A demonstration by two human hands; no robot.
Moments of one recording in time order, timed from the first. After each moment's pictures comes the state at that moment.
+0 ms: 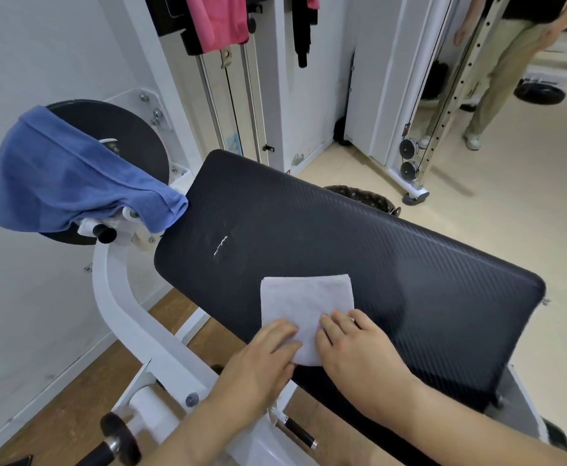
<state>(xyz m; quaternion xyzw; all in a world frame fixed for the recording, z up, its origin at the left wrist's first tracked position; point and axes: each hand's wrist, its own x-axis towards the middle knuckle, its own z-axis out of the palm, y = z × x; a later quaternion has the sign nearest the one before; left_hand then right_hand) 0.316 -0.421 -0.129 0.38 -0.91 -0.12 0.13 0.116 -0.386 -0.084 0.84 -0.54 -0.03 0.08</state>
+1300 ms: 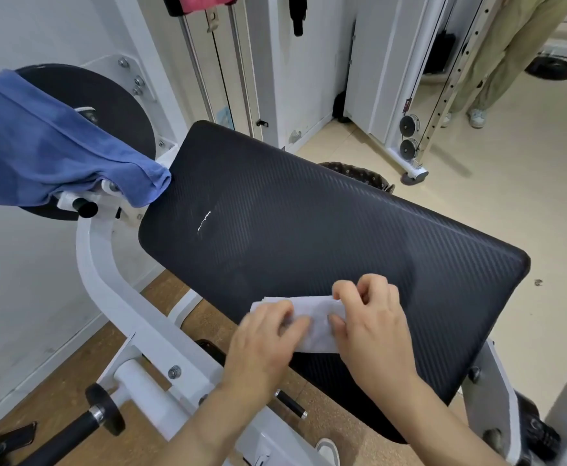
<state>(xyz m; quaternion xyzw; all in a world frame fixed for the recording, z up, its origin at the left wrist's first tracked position) 0.269 -0.394 -0.121 0.45 -0.87 0.02 0.22 0.097 -0.364 -0.080 0.65 -0.72 0.21 0.00</state>
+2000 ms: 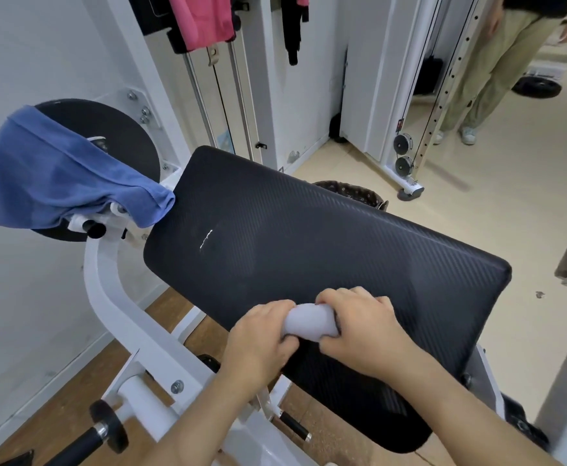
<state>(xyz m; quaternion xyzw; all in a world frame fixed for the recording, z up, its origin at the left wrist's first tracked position) 0.262 -0.412 -0.080 0.54 -0.81 -0.18 0.13 0.082 -0.385 -0.052 0.72 -0.67 0.11 -0.16</state>
